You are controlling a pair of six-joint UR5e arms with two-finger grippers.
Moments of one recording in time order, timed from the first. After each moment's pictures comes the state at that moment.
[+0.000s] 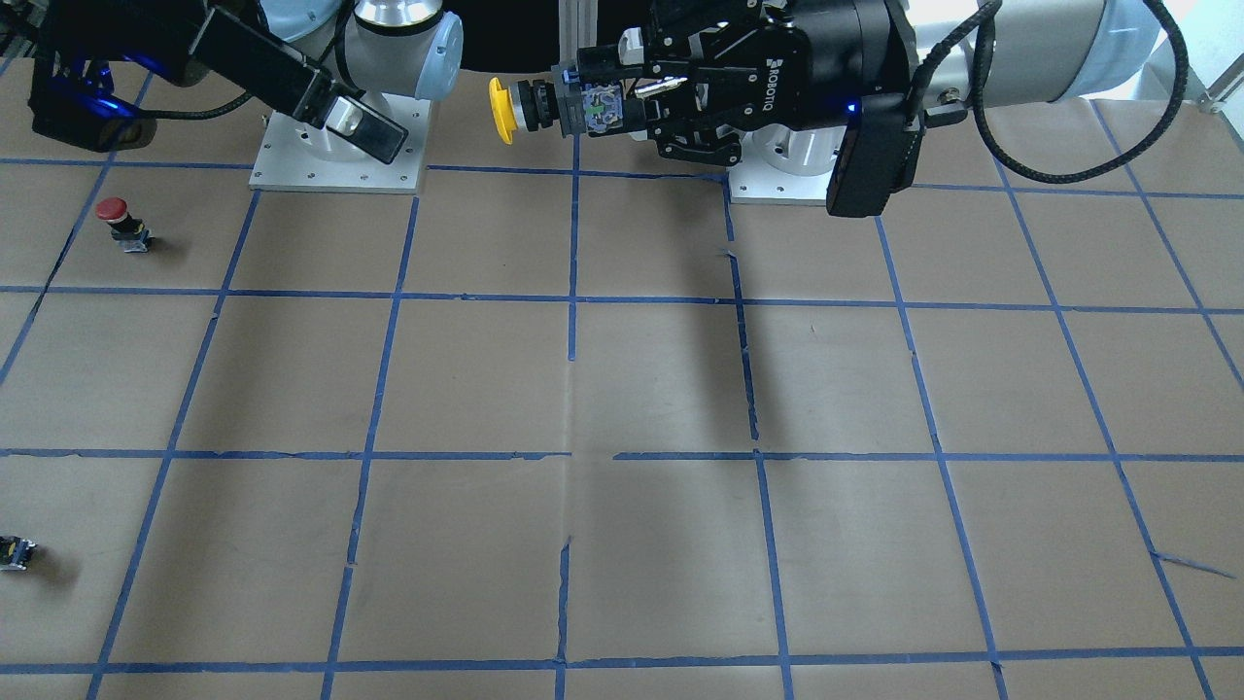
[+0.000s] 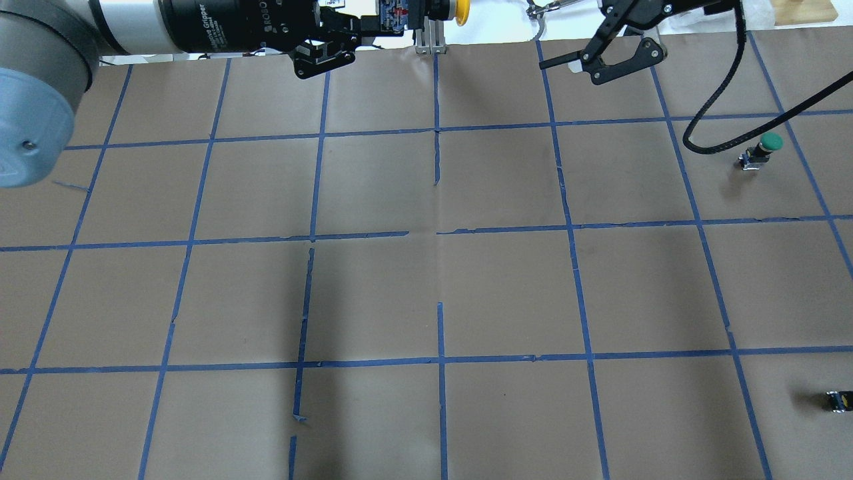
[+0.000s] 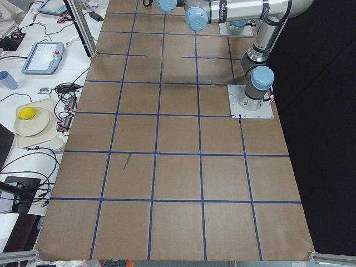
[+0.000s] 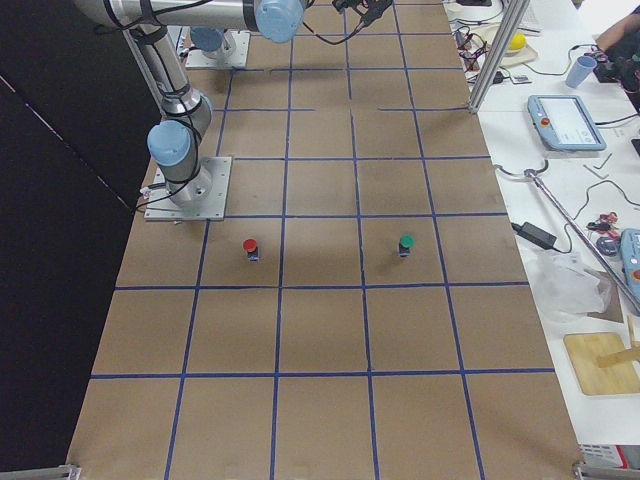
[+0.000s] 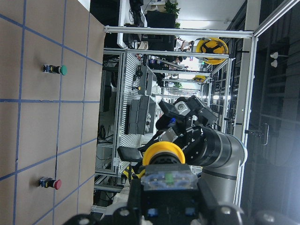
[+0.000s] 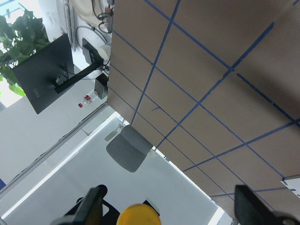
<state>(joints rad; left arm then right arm) -1.48 -1.57 -1.66 -1.56 0.13 0.00 1.41 -1.65 1.58 -1.65 -0.53 0.86</state>
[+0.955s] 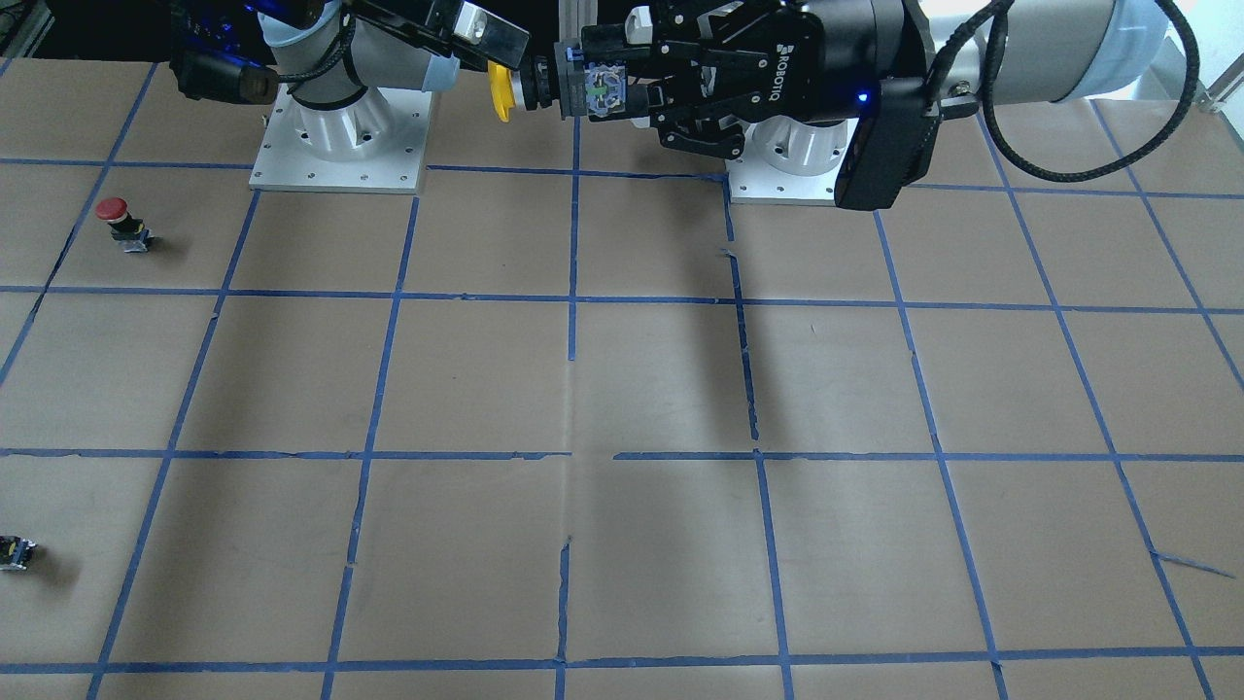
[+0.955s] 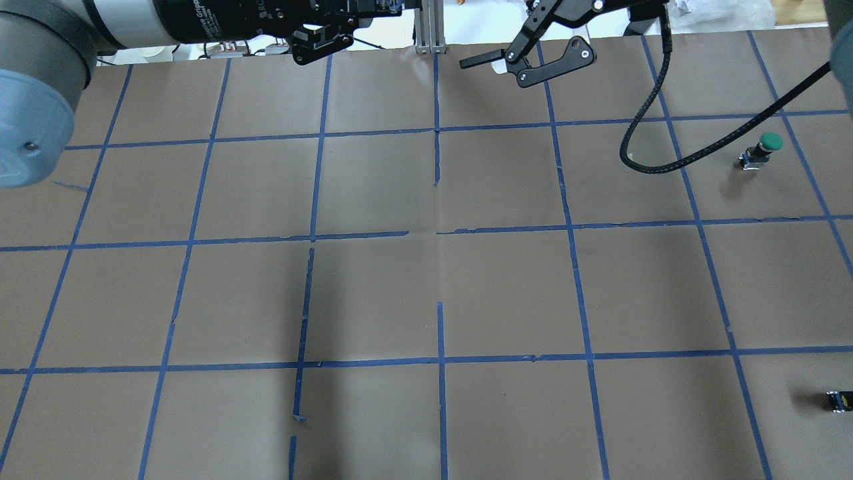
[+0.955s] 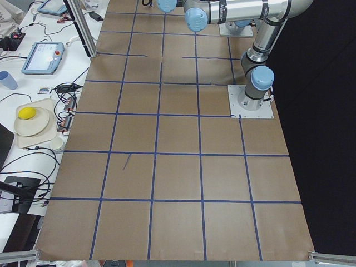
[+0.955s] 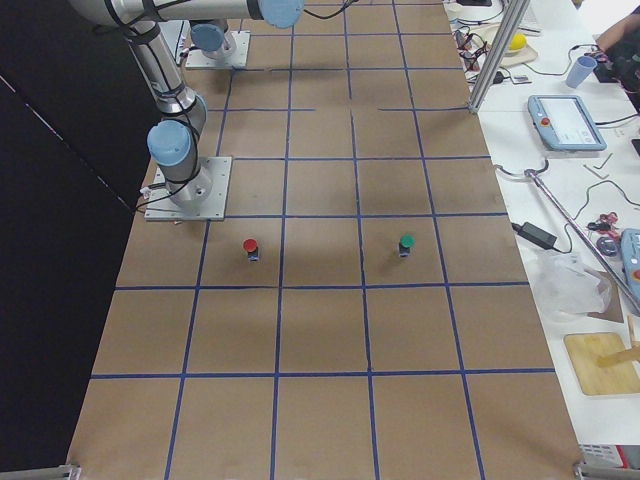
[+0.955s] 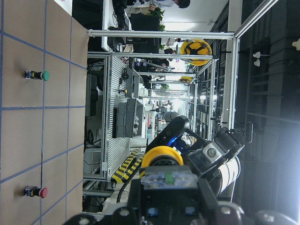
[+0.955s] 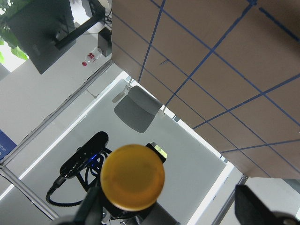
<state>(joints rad) -1.48 -1.57 -1.66 -1.53 0.08 0.00 1.50 -1.64 1.58 -1.68 -0.39 0.98</state>
